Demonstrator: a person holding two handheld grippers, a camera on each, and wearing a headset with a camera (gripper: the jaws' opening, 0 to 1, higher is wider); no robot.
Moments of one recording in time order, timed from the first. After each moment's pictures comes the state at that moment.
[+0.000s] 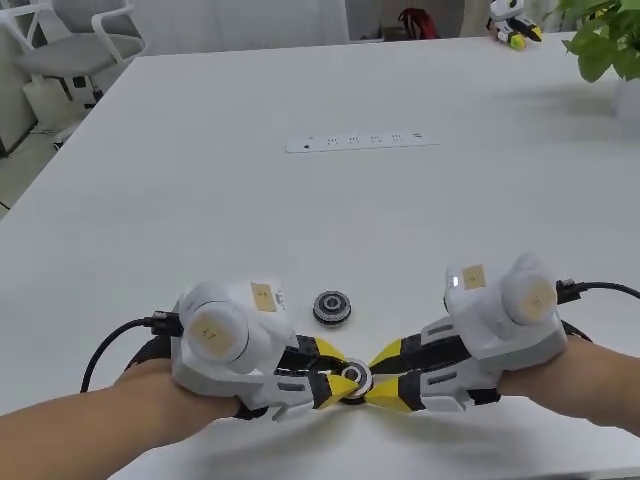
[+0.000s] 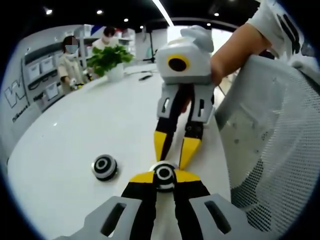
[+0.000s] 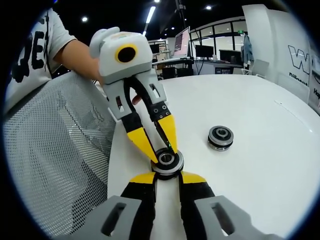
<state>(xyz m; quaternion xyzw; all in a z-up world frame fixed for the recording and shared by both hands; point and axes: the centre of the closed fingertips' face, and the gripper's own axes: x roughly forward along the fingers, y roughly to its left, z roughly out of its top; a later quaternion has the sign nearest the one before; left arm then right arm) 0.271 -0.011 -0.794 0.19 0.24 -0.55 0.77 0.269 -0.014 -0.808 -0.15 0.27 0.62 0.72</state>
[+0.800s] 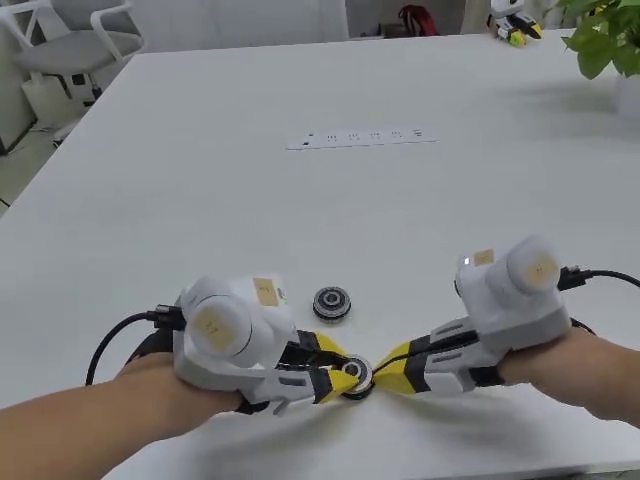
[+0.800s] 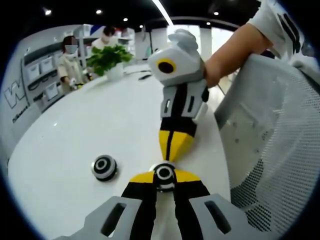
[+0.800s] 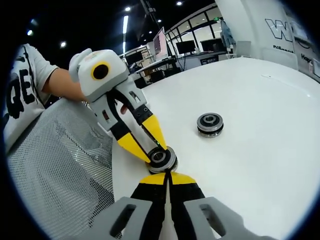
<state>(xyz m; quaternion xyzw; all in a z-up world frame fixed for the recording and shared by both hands) 0.271 -0.012 -0.794 0.20 0.24 -0.55 0.77 0.274 -0.021 -0.809 -0.04 0.33 0.59 0.74</state>
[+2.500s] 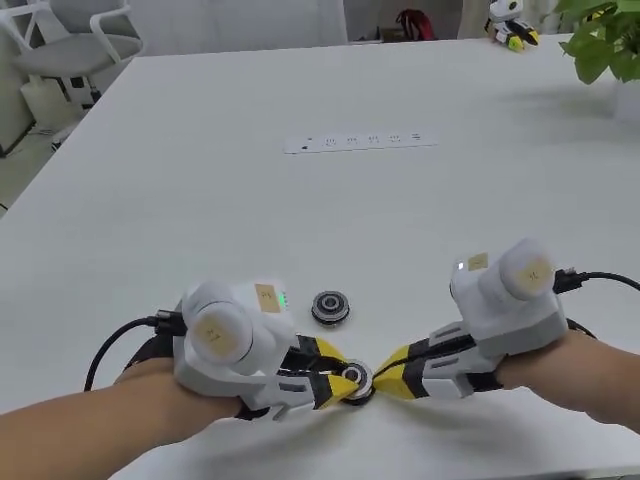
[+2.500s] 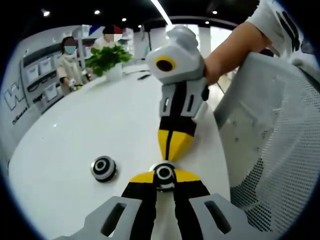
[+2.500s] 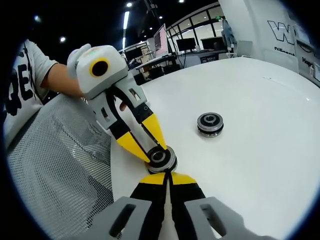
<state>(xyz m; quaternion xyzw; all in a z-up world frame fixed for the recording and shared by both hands) 0.269 -0.013 -0.794 0.20 0.24 -0.55 0.77 0.274 -0.024 -0.810 -0.07 0.34 0.58 0.74</state>
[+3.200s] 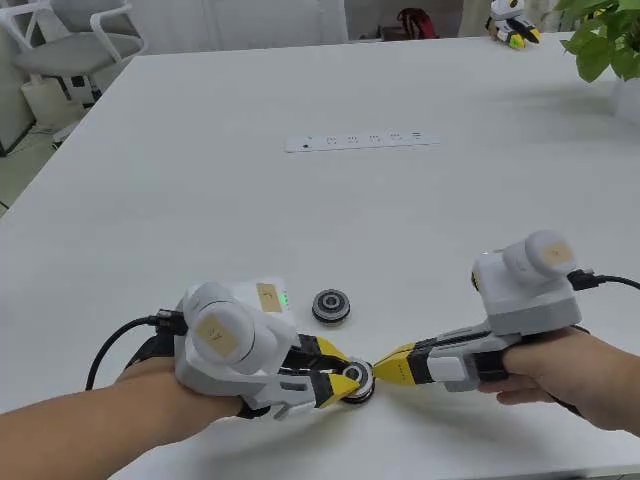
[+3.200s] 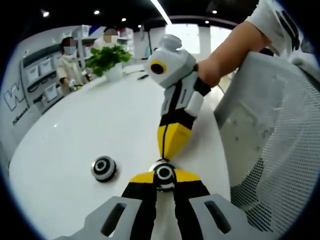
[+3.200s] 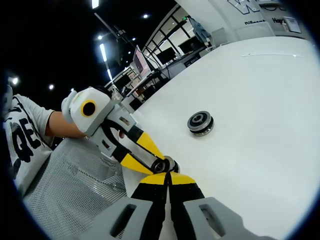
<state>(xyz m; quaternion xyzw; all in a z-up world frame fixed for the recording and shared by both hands) 0.269 -0.013 -0.794 0.21 0.24 -0.55 0.77 0.279 -0.022 -0.796 0.11 0.38 0.55 0.74</state>
